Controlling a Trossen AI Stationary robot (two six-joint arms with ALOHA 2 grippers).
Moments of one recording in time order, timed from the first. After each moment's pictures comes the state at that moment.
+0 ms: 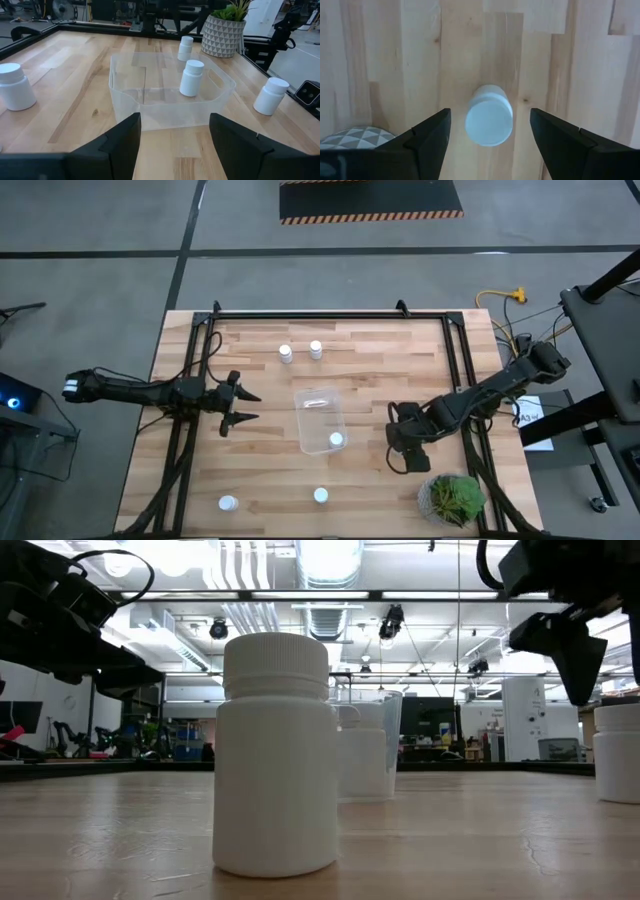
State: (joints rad) left arm -0.07 0.32 0.01 0.05 0.00 -0.12; right arm 0.44 1.42 0.95 -0.88 -0.02 0.44
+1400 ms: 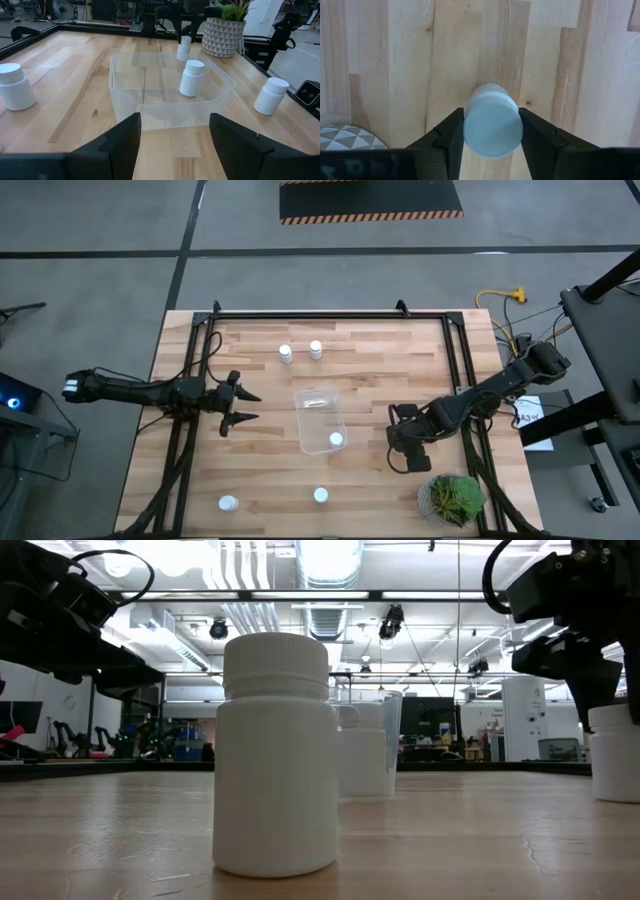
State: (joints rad) left arm -0.07 0.32 0.01 0.05 0.00 -0.12; right arm 0.43 1.42 0.85 -0.78 -0.03 0.40
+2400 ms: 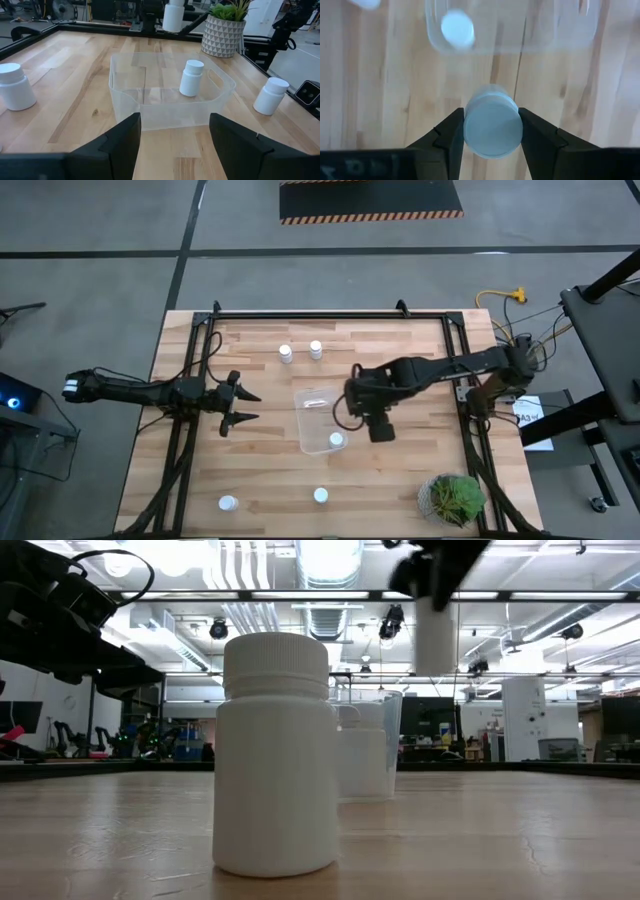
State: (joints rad) left arm -0.07 0.32 0.01 0.05 0.00 -0.12; right arm 0.15 1.72 1.61 -1.20 -0.02 0.04
